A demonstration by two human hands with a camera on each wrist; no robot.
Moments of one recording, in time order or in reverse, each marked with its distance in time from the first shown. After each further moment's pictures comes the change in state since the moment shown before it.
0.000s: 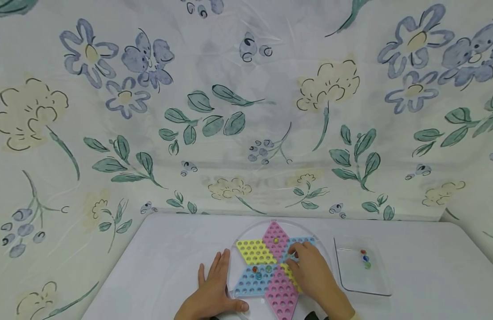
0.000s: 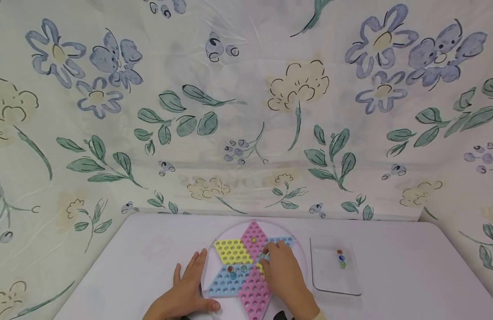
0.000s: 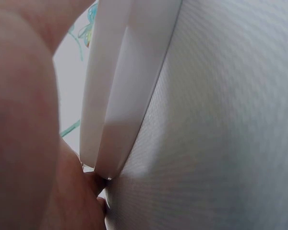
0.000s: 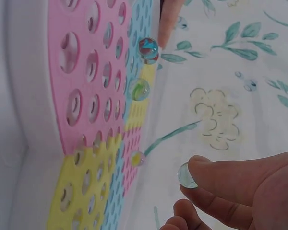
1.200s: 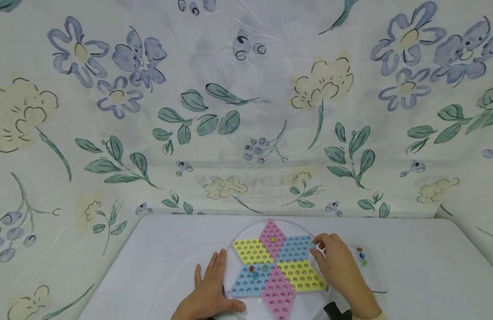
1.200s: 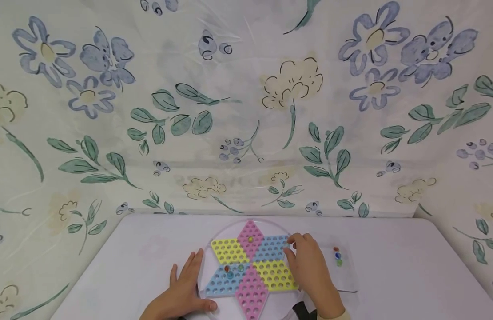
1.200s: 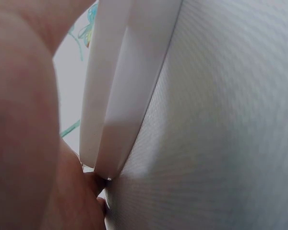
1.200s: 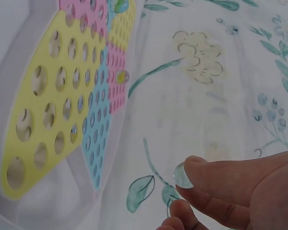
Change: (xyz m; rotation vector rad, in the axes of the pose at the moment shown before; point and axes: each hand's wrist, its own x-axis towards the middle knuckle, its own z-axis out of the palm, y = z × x) left_hand 0.002 -0.002 0.002 0.031 -0.006 -0.031; right_hand -0.007 0.036 -0.040 0.015 0.102 0.096
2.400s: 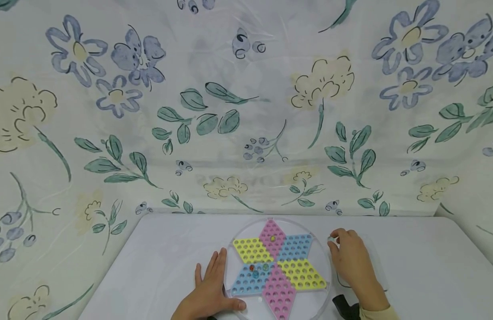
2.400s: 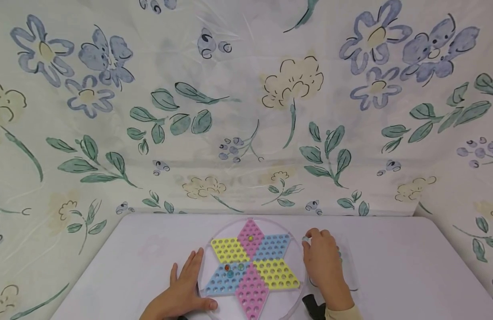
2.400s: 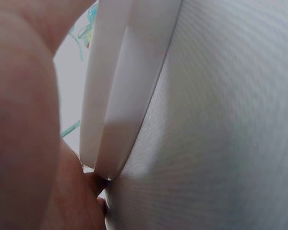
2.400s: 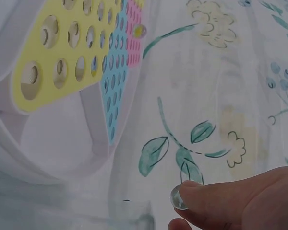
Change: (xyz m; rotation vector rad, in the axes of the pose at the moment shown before) left_hand -0.001 0.001 -0.001 0.006 0.008 0.008; right_hand 0.007 0.022 -0.011 -0.125 0.116 0.087
